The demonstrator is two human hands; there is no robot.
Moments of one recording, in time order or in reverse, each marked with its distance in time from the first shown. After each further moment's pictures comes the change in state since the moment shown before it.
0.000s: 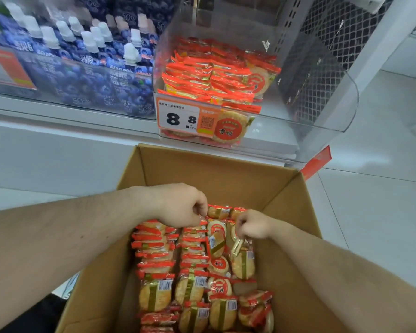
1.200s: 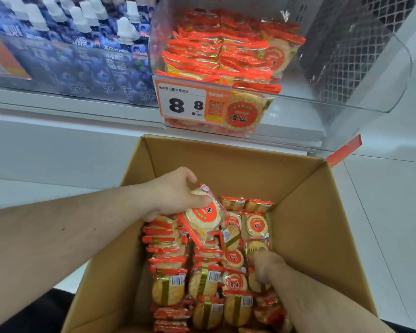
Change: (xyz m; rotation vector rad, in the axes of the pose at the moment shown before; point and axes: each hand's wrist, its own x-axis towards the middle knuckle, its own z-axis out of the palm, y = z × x) left_hand 0.010 -0.025 0.015 -0.708 0.185 -0.363; right_hand 0.031 0.056 0.115 -0.469 -0.097 0.195
